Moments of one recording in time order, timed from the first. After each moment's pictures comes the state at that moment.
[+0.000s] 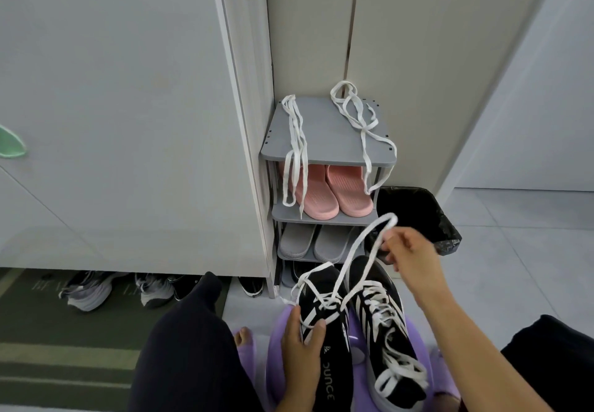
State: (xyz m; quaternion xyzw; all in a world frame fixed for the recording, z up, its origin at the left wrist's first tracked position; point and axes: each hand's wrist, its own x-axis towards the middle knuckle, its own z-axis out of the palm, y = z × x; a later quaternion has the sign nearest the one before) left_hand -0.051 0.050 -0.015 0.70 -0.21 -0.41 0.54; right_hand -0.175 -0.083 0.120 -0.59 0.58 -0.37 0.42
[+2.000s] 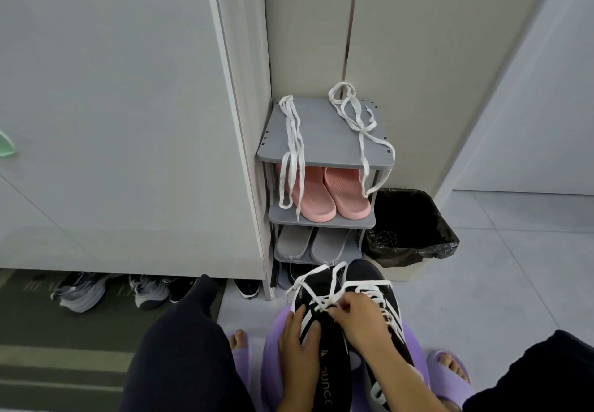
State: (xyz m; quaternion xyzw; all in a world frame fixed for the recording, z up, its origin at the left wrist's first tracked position) left_hand -0.048 0.043 -0.015 0.73 -0.26 -0.37 0.51; right_hand -0.135 -0.027 0.063 -0.72 0.60 -0.09 0.35
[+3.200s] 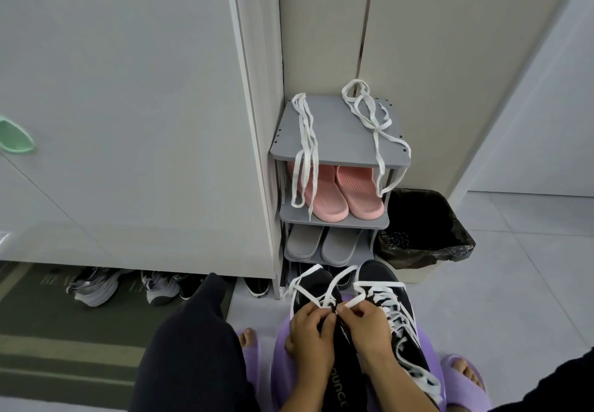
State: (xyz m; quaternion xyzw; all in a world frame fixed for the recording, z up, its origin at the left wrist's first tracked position) left_hand -0.044 0.029 0.006 0.81 -0.35 -0.32 0.35; right_hand -0.122 -0.019 0.027 -0.51 0.66 -0.24 0.50
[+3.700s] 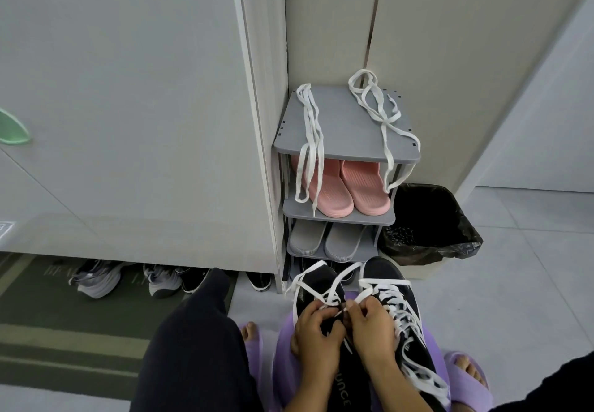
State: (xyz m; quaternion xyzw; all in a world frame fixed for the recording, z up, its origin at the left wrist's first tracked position) left_hand -0.046 0.032 0.011 0.78 -0.33 -0.37 0.38; right_hand -0.122 -0.015 0.030 -0.55 0.68 -0.25 0.42
